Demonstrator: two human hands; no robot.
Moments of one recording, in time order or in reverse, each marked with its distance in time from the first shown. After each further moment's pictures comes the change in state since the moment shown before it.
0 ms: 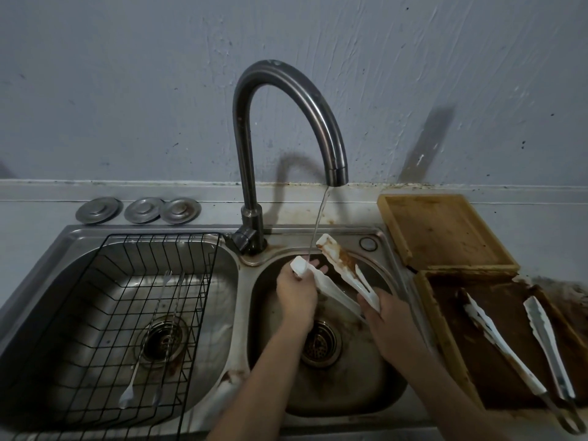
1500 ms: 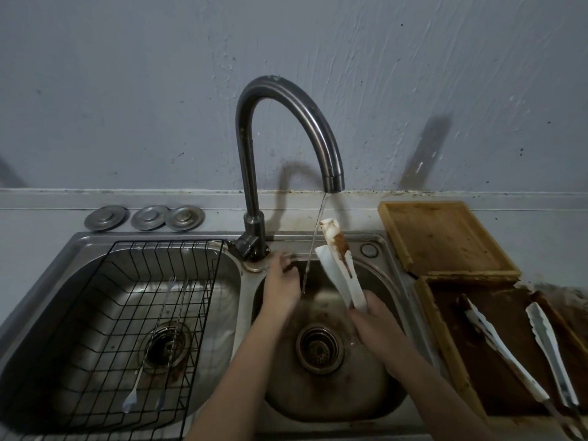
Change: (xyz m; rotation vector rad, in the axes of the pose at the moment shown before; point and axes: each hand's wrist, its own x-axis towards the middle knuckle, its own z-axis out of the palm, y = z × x) left_hand 0.019 0.024 -0.025 0.267 -0.072 0.102; right_hand 0.003 -0.035 0.002 0.352 -0.211 0.290
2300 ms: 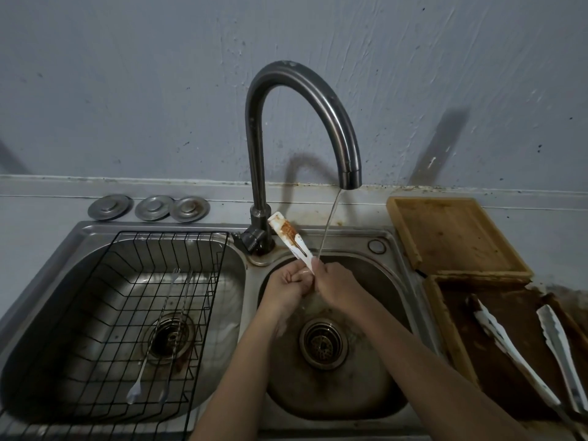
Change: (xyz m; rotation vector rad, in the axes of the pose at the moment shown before) left_hand -0.016 -0.007 -0.015 -0.280 -0.312 -0.035; right_hand 0.057 -0.048 0.047 -0.405 -0.073 -0.042
